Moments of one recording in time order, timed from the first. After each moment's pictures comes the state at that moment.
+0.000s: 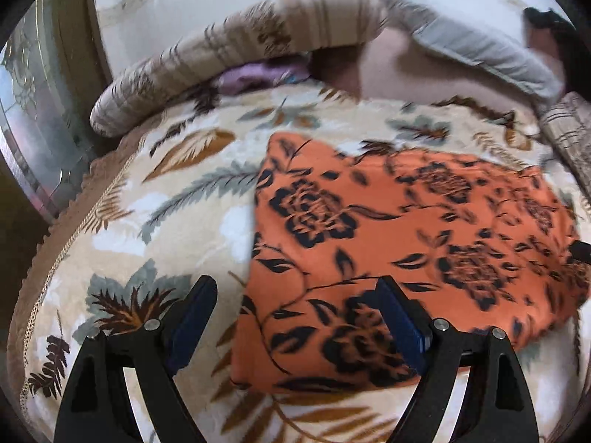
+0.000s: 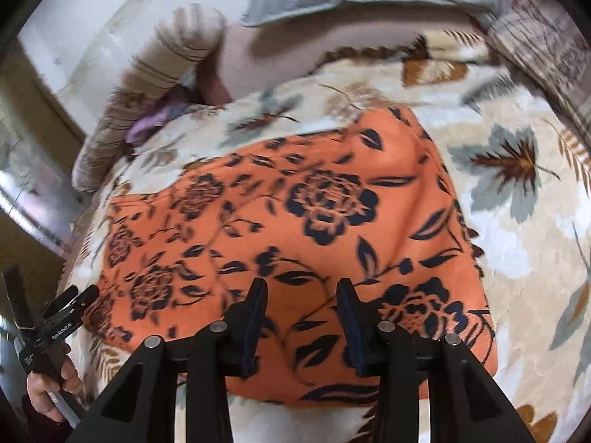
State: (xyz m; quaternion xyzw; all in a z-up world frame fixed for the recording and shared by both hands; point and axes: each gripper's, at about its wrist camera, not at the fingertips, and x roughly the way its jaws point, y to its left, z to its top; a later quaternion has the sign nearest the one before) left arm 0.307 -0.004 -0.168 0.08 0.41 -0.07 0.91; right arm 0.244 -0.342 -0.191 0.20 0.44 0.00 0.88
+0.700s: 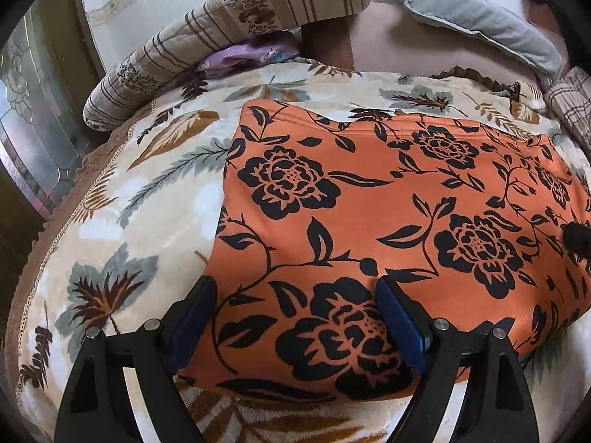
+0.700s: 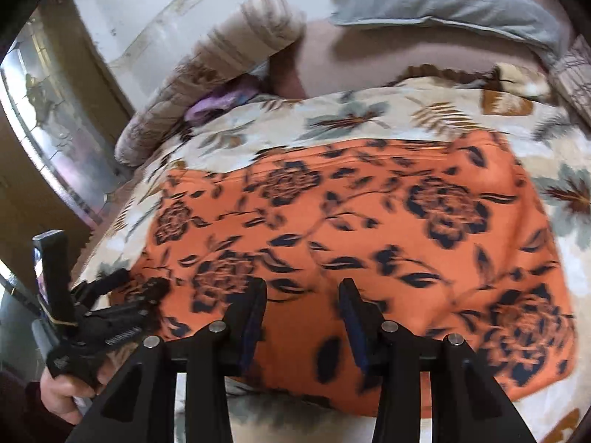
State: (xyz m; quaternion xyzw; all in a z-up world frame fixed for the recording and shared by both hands) left arm 0.314 -0.029 -0.210 0.11 0.43 -0.05 0.89; right arm 0.253 -0.259 -0.194 0.15 0.42 0.07 0.89
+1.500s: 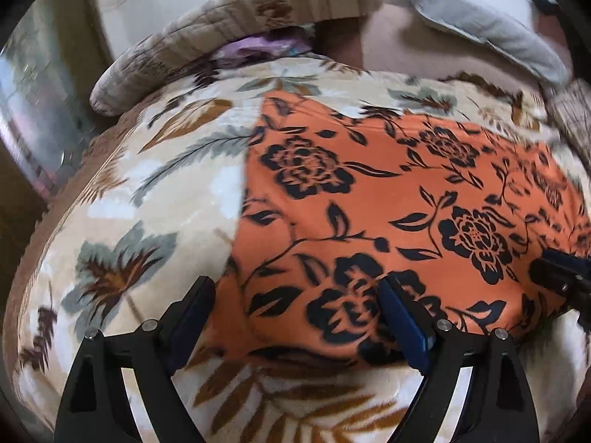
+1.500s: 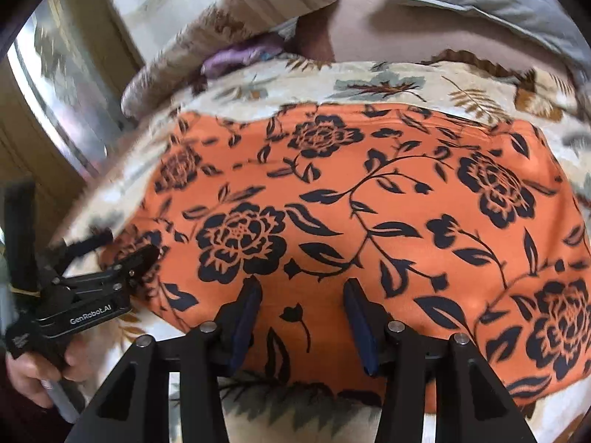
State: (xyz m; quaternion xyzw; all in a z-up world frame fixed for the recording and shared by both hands) left arm 0.298 -0.003 -0.198 0.07 0.46 -0.04 0.89; right arm 0.251 -0.243 -0.209 0.12 0.46 0.07 0.88
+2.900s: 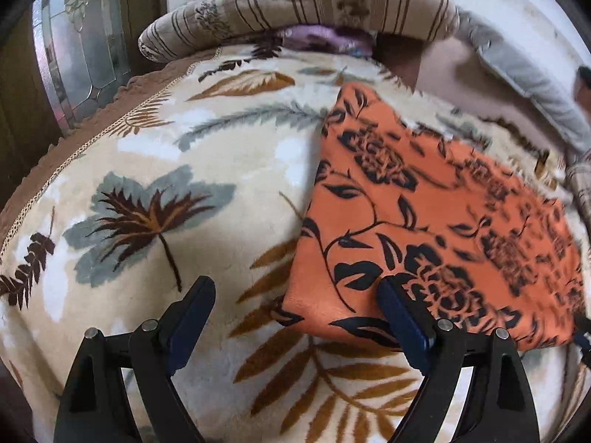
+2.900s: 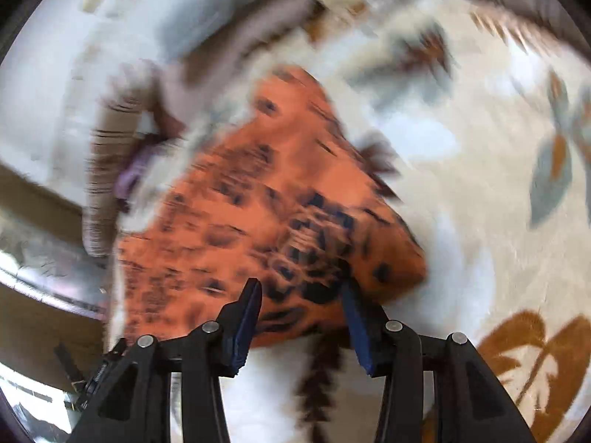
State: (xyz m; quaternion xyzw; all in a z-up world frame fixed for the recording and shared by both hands) left arm 0.293 0.044 -0.213 -0.02 0.46 0.00 0.89; right arm 0.174 -0.408 -0.243 0.40 0.44 -0.06 0.80
